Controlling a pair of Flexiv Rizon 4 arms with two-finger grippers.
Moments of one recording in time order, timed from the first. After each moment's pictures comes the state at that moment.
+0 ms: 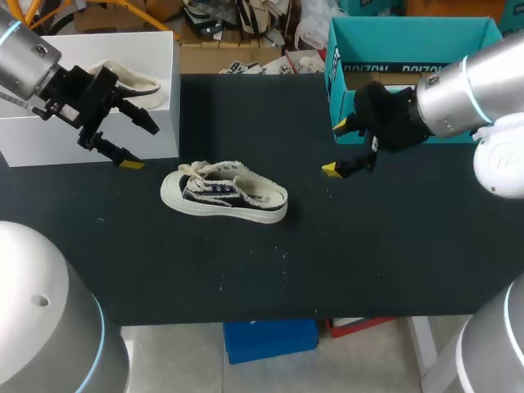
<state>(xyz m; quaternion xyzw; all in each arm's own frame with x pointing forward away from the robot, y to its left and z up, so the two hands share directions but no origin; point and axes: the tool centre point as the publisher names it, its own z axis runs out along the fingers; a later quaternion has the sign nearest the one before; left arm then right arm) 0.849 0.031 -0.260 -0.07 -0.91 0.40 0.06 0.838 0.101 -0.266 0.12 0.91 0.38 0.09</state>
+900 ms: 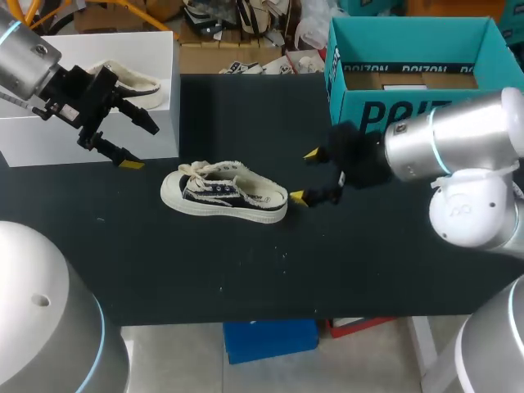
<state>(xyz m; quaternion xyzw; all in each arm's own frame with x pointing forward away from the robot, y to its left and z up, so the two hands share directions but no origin) 0.849 0.031 -0.260 -0.07 -0.91 0.40 0.06 0.825 0.152 -0.326 0.15 0.89 0.43 0.08</state>
